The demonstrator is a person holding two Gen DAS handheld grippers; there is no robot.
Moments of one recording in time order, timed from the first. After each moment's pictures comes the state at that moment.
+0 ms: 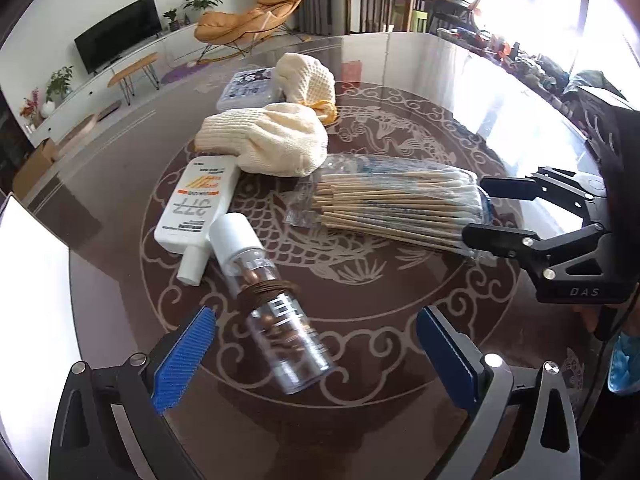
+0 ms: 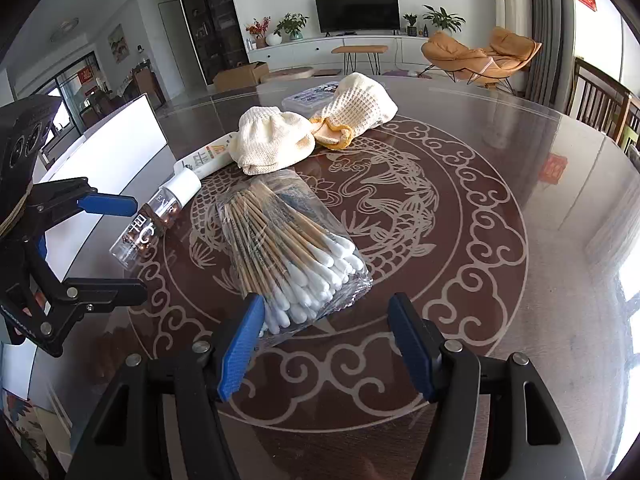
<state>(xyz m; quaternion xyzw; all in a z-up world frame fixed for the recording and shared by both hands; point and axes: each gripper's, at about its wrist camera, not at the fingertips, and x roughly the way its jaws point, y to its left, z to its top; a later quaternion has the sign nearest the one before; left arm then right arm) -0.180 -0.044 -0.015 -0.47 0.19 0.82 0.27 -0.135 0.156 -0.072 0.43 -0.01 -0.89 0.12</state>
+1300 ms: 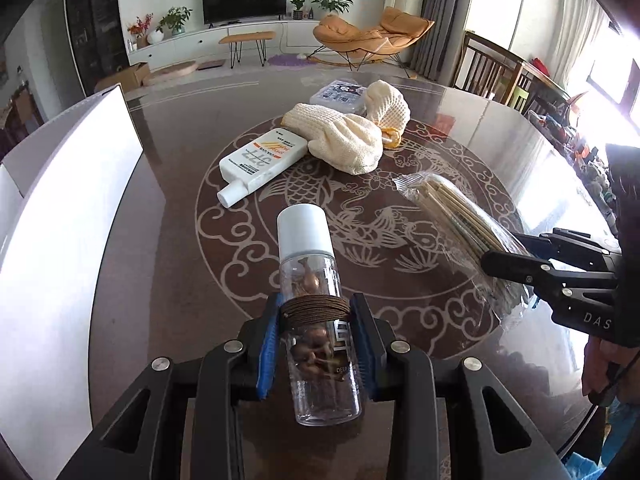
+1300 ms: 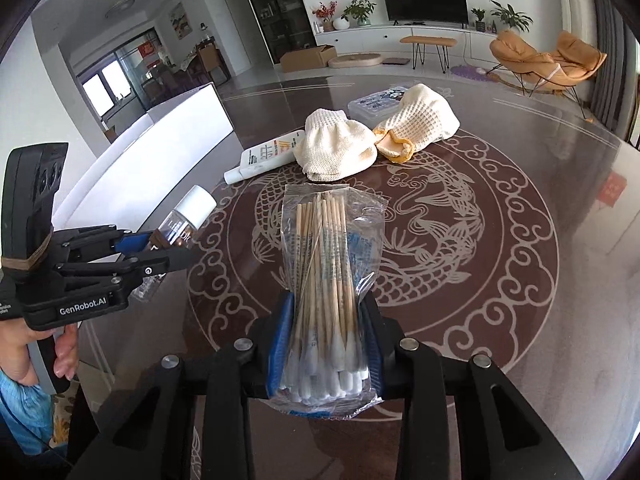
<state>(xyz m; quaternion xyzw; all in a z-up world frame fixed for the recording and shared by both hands) -0.127 -0.042 -0.010 -0.47 0.04 0.88 0.12 -0.141 0.166 -0.047 0.45 0.00 -0.86 0.25</state>
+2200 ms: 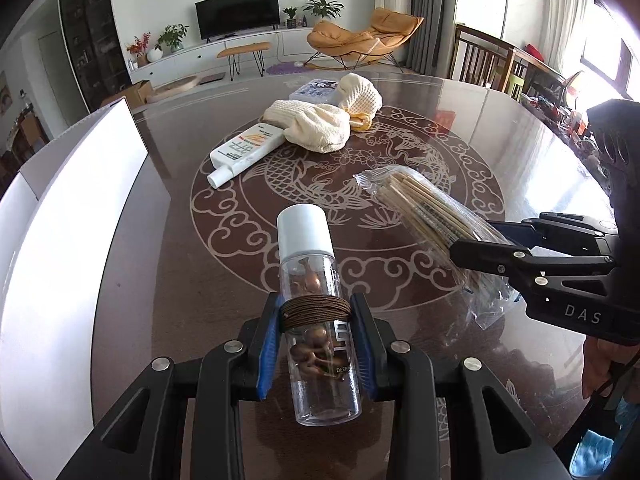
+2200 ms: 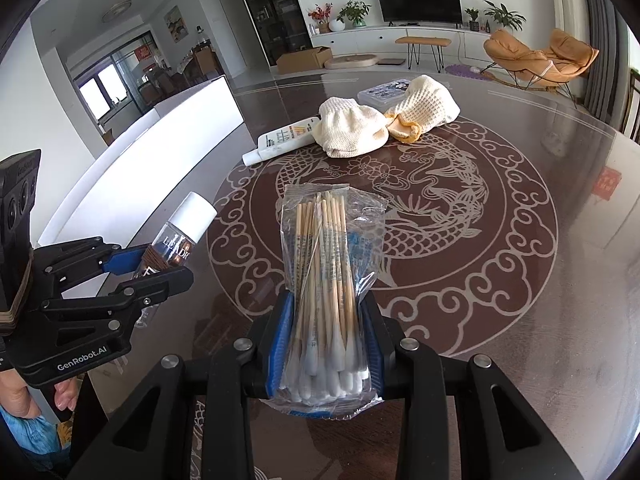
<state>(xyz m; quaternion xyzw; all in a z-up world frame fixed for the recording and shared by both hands) -0.078 -0.033 -0.008 -0.45 0.06 0.88 0.11 -0.102 0.154 -0.049 0.44 -0.01 -0.86 0.24</state>
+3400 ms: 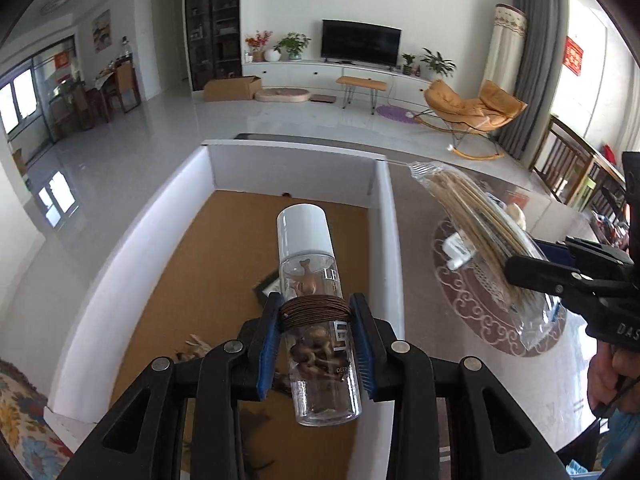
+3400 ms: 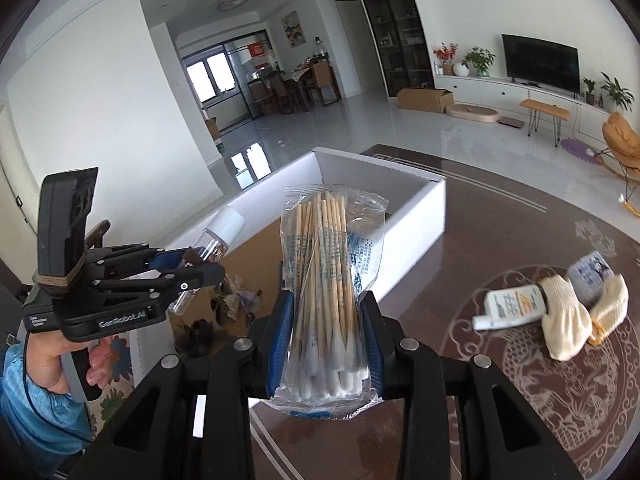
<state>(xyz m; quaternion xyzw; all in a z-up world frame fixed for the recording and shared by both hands) -0.063 -0.323 0.113 -0.41 -0.05 0.91 -0.05 -0.123 -0.094 0.091 0.36 0.04 -0.82 0.44</state>
